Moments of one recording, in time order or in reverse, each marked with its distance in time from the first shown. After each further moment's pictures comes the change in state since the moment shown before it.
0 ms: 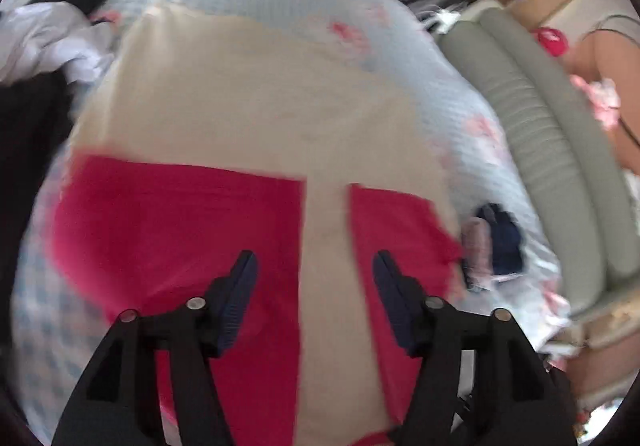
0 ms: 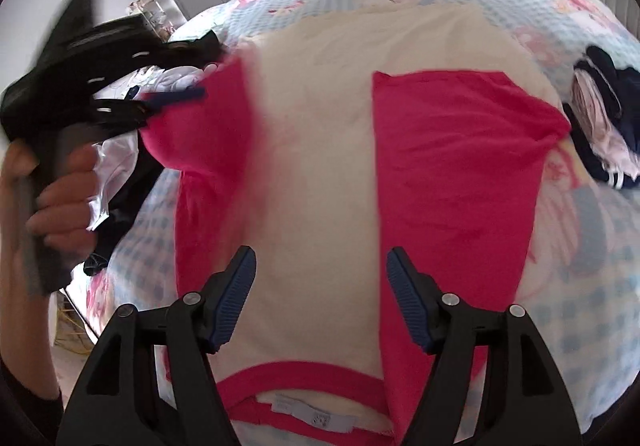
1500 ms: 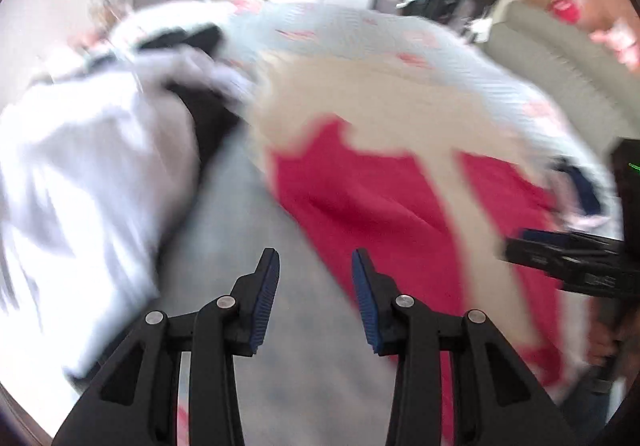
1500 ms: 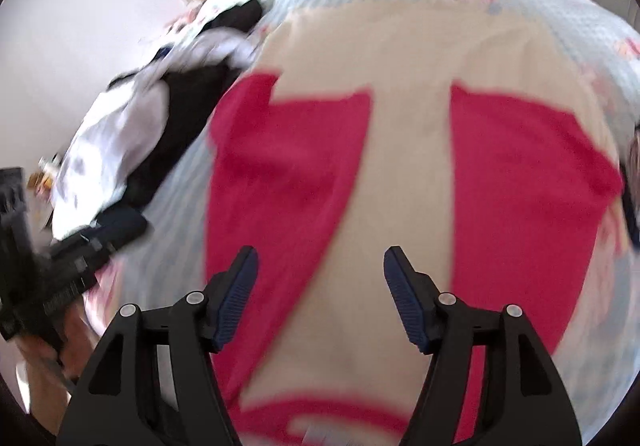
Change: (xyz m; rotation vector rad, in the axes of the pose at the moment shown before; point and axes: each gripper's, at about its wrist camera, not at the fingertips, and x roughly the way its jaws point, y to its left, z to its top) left arm -0.073 0.086 -0.065 0.196 -0.195 0.425; right arm 0.046 0.044 0.055 -0.139 0.067 0.012
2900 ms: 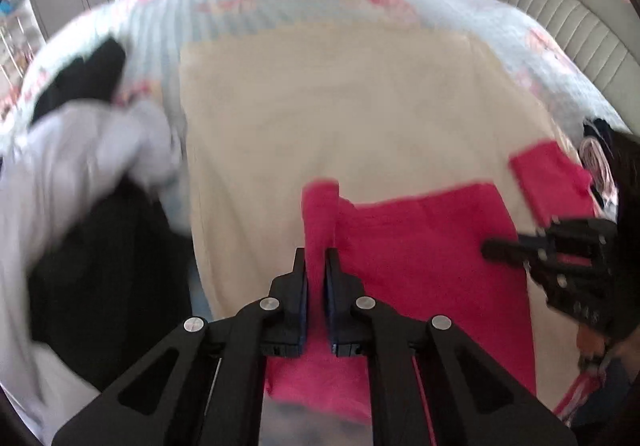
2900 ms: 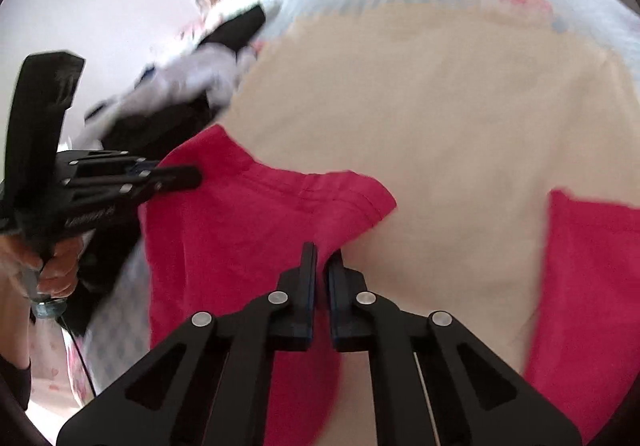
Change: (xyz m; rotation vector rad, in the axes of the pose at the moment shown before) left arm 0.127 -0.012 0.116 0.279 0.189 -0.115; right arm 0.110 -0.020 0.093 -0.027 -0.023 0.067
